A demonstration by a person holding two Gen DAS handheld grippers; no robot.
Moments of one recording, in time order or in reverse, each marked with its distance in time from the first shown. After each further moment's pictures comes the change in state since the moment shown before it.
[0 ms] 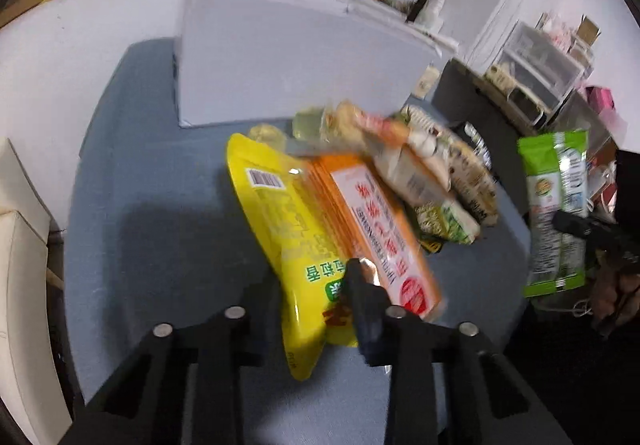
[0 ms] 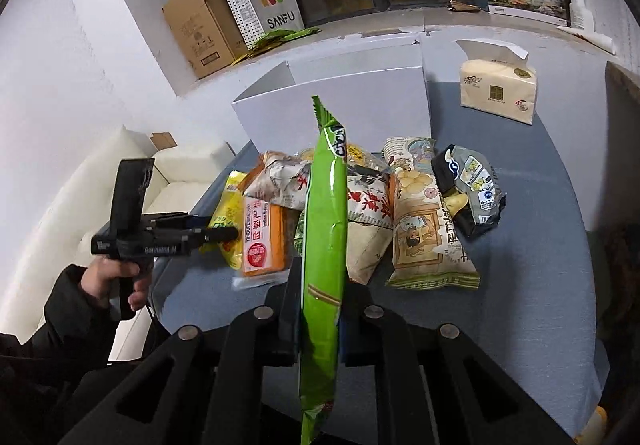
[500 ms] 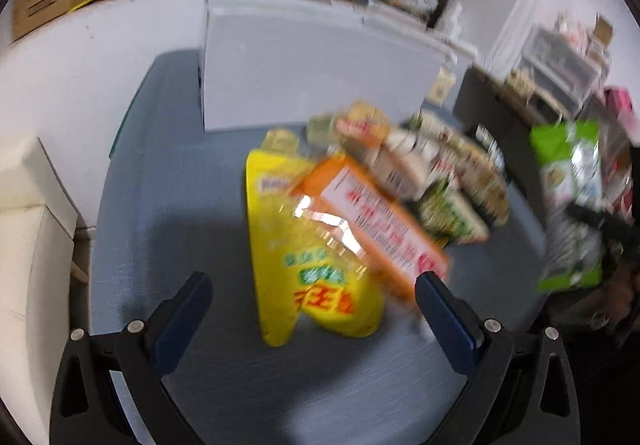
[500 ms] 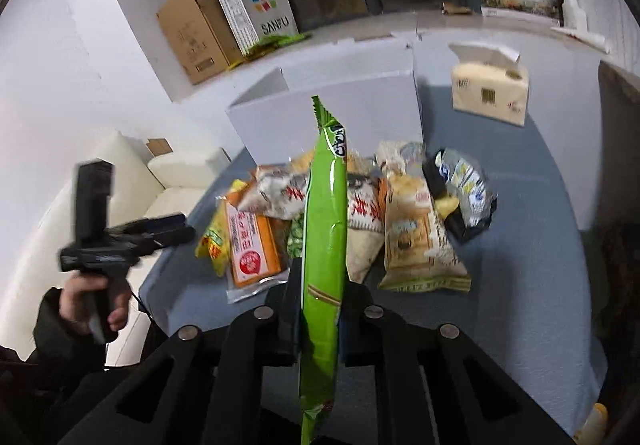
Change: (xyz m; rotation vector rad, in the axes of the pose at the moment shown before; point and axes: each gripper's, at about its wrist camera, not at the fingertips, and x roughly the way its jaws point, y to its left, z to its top) left arm 0.000 -0.016 -0.010 0.003 0.001 0.112; right arm -0.016 -0.004 0.001 0.012 -0.028 -0.012
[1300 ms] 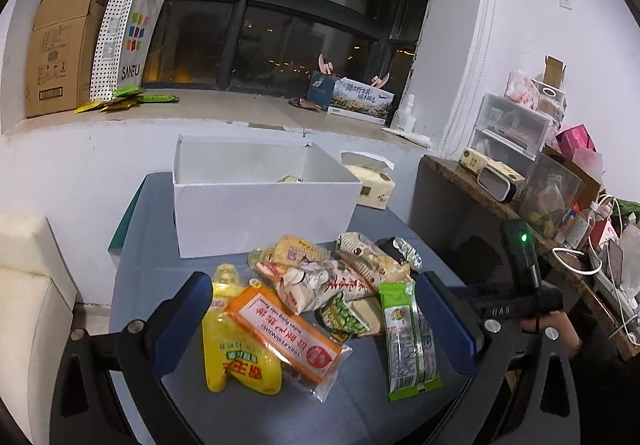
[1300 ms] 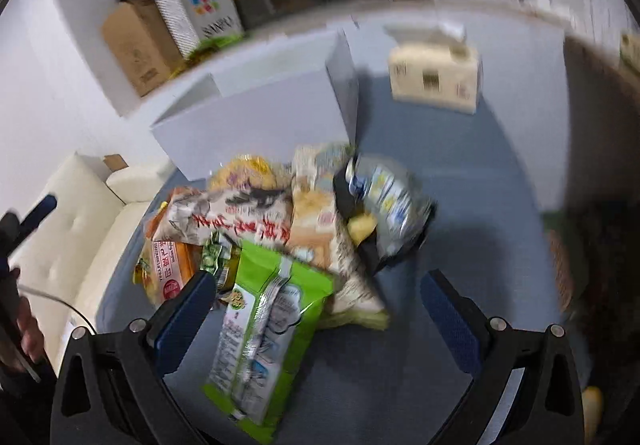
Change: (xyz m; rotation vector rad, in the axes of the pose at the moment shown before) left arm -0.116 -0.071 0.021 0.032 -0.383 -0.041; right arm 0.045 -0.061 0.013 0.147 0.082 -0.094
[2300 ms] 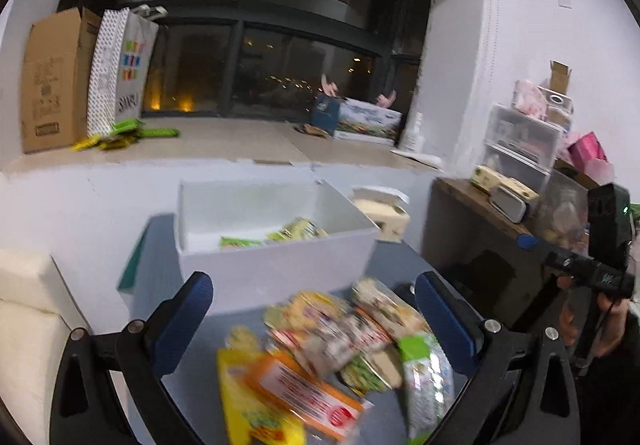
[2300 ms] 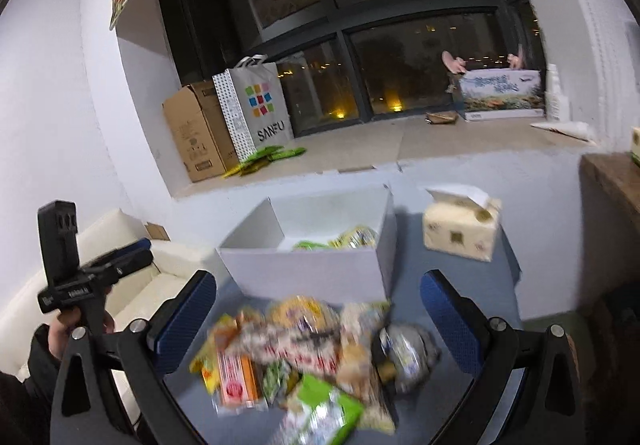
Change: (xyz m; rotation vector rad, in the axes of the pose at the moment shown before) left arm 0.022 0.002 0.053 0.040 -0.054 0.019; right arm -0.118 0.028 0.047 -0.146 -0.418 0.072
